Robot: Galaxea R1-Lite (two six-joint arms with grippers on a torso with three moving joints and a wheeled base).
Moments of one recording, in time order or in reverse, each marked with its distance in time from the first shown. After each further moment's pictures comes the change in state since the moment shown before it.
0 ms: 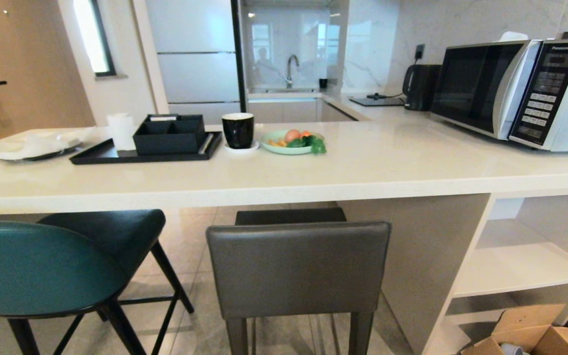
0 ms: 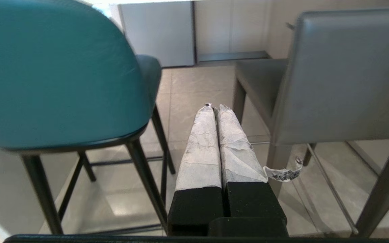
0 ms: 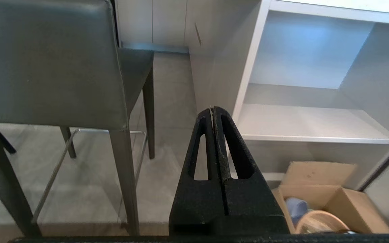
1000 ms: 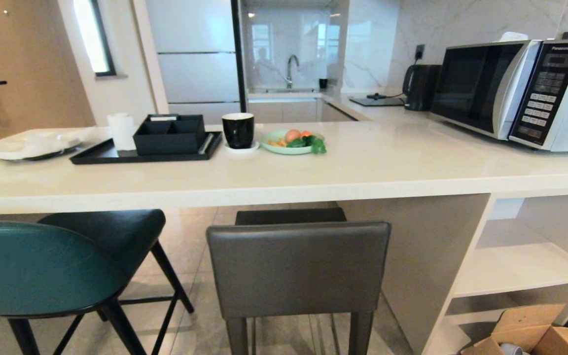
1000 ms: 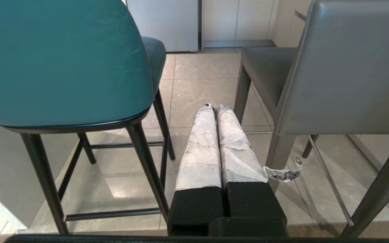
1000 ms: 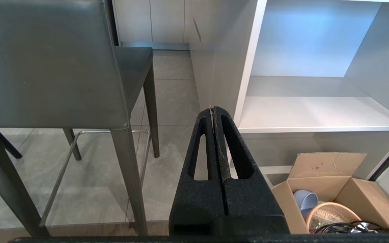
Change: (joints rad) left arm 0.000 -0.001 -0.003 0.059 0.033 -0.044; right arm 0.001 0.000 0.043 -0.019 -0.023 0.045
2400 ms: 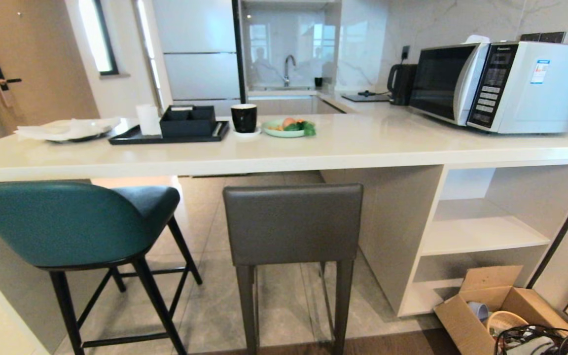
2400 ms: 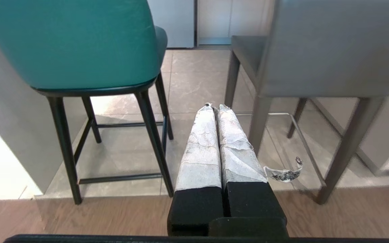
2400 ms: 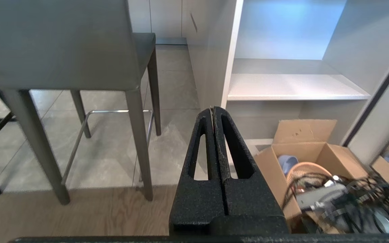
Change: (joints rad) left arm 0.000 0.000 0.003 -0.014 0.000 -0.015; right arm 0.000 0.000 0.000 0.000 0.000 0.003
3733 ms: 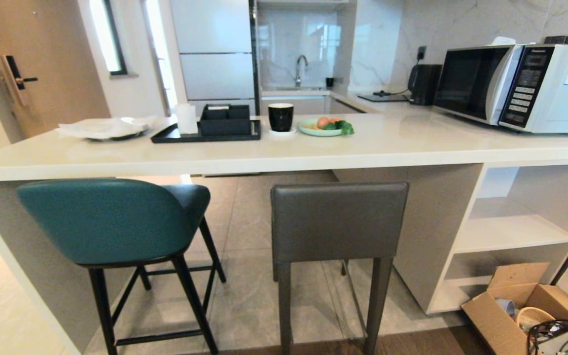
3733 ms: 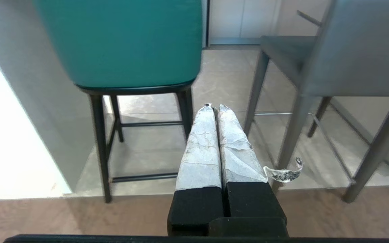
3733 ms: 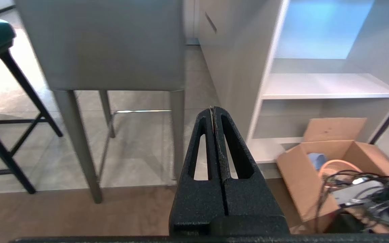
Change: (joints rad) left arm -0.001 0.000 0.000 0.000 0.000 -0.001; right arm 0.000 0.000 0.000 0.000 -0.002 0.011
